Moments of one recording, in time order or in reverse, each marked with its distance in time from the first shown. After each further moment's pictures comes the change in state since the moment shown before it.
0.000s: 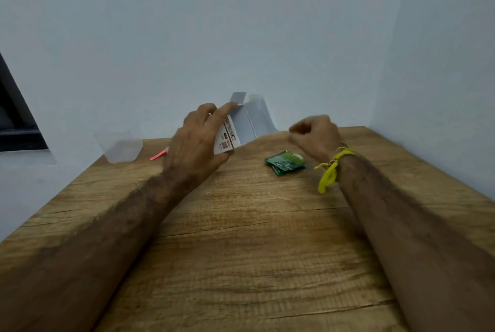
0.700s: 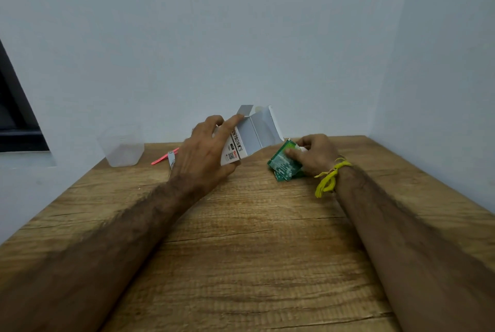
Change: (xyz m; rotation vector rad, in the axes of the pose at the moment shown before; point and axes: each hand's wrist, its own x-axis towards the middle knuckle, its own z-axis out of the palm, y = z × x) left_hand -0.006 0.007 0.004 -0.021 -0.038 -0.006; right_hand 0.016 0.024 0.012 -0.037 -0.110 0.082
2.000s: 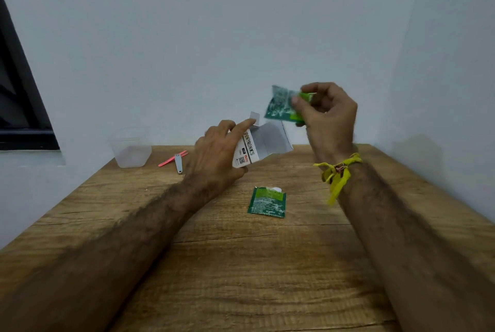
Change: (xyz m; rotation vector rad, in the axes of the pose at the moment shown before) left_hand 0.011 0.008 -0.001 -0.039 -0.088 -0.080; right_hand -0.034 -0.079 -0.020 0.702 0.410 -0.464
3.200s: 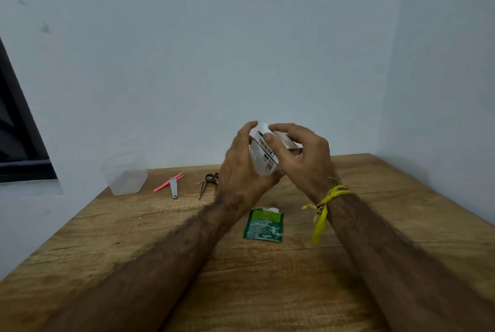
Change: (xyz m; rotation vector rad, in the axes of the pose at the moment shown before) left_hand 0.024 0.052 0.033 -0.551 0.233 -0.109; right_hand -0.014 0.036 -0.005 -0.328 -0.210 -0.187
